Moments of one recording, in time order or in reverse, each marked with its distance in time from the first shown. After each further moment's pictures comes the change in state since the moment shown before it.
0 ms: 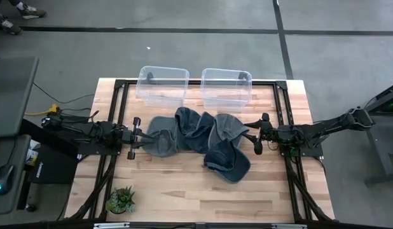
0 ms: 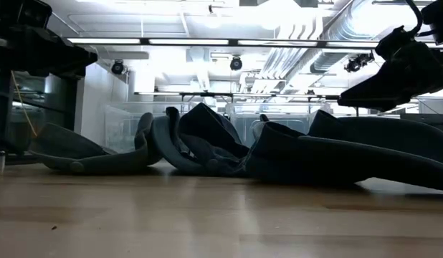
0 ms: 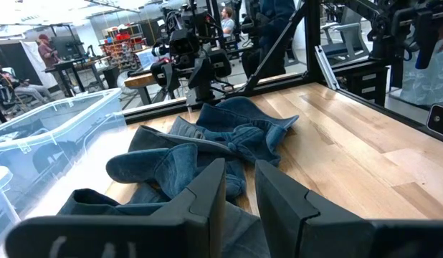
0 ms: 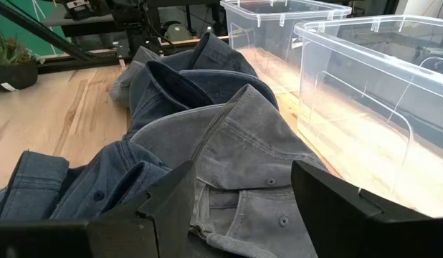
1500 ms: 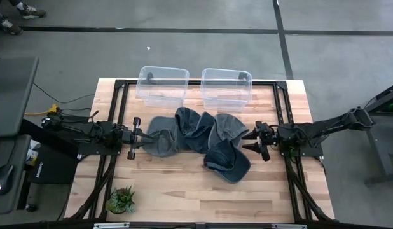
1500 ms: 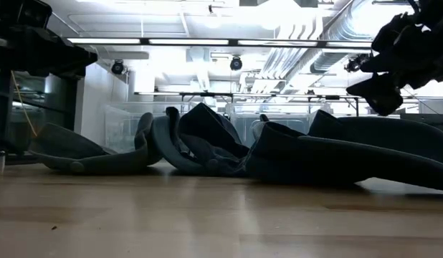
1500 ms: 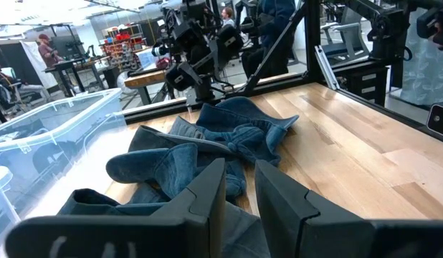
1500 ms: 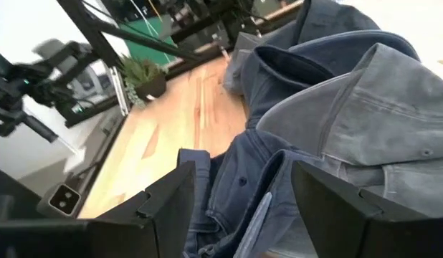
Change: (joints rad) left arm 0.000 0.000 0.000 0.000 0.000 0.000; right arm 0.000 0.002 0.092 -0.098 -0.378 0.317
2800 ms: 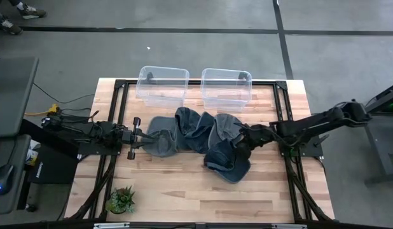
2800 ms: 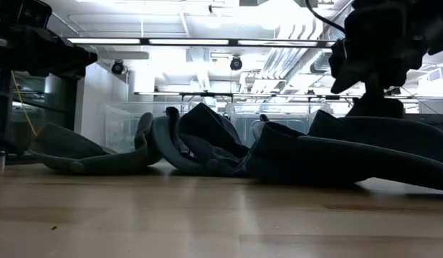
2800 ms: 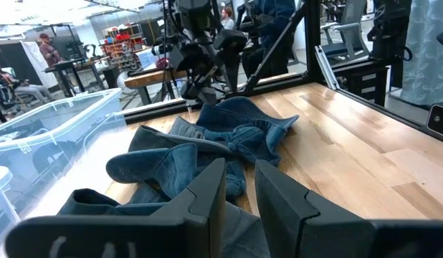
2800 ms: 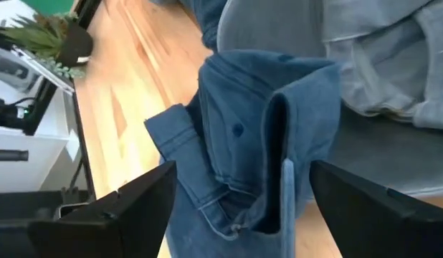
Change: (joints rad) left arm 0.000 0.000 0.000 0.000 0.000 0.000; right arm -0.061 0.591 0.323 -0.172 -0.174 0.479
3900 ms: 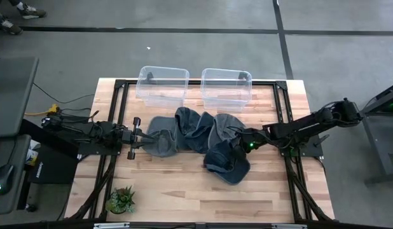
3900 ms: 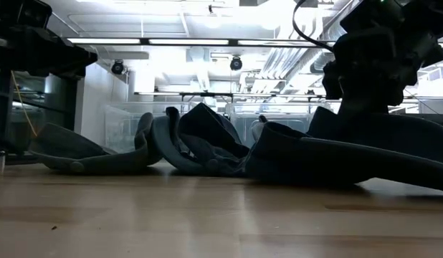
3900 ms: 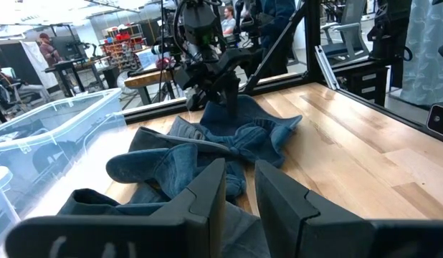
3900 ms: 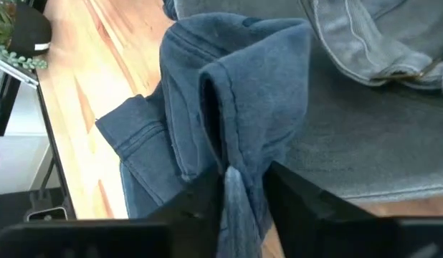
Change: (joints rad) left arm 0.000 0.000 0.000 0.000 0.000 0.000; right arm 0.000 0.161 -0.001 0.081 -0.023 0.071
